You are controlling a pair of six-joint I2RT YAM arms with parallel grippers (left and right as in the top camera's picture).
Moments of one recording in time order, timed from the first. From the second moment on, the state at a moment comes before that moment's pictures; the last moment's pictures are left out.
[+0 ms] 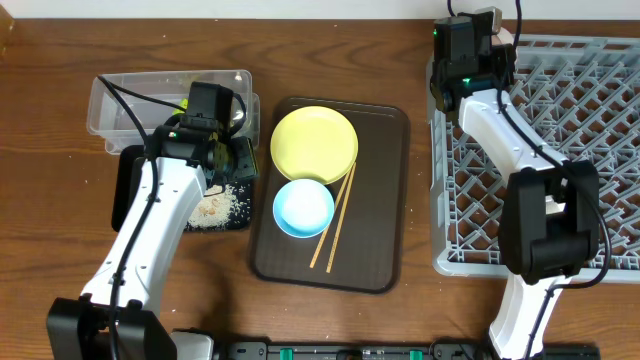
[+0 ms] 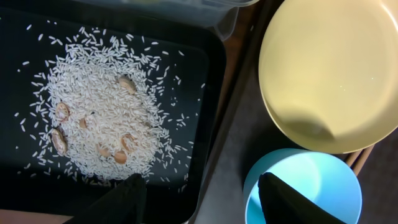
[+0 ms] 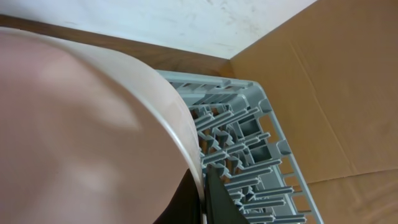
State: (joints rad) left arm -0.15 1.51 1.20 -0.93 -0.01 -0.38; right arm 0.21 2.07 1.57 -0.21 1.02 -0.18
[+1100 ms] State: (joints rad) left arm -0.15 1.51 1.20 -0.93 -0.01 -0.38; right arm 0.24 2.10 1.57 -0.23 1.08 -0.17
